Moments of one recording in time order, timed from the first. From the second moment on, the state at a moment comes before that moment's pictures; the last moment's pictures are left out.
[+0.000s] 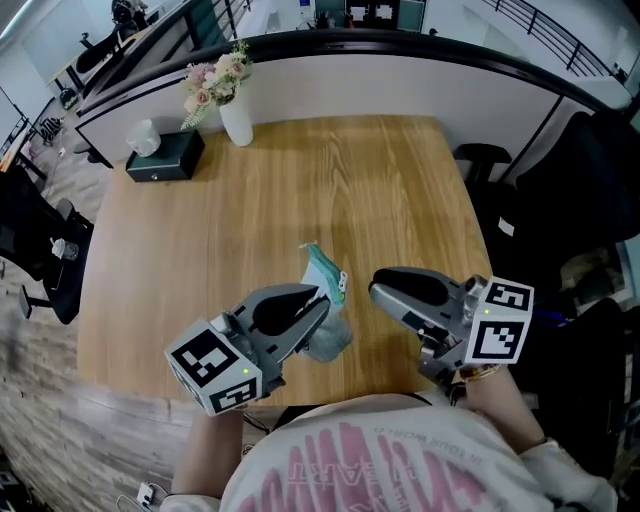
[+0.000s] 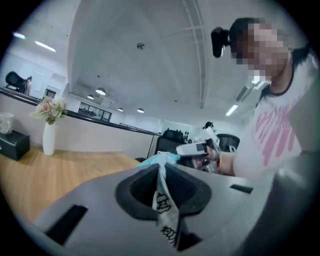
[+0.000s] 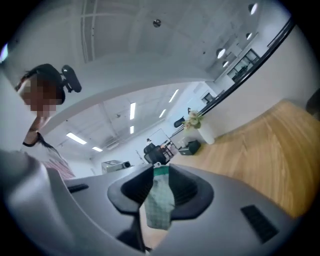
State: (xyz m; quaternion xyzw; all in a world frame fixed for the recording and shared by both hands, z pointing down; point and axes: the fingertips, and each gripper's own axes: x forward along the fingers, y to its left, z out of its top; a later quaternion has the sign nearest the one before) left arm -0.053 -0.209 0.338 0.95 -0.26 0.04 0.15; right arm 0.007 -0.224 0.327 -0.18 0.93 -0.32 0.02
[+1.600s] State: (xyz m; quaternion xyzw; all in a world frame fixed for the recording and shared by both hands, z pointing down) left arm 0.031 -0.112 0.286 1.00 0.05 0.07 0.03; right arm 0.021 -0.168 0.280 0.07 0.94 -0.31 -0.12
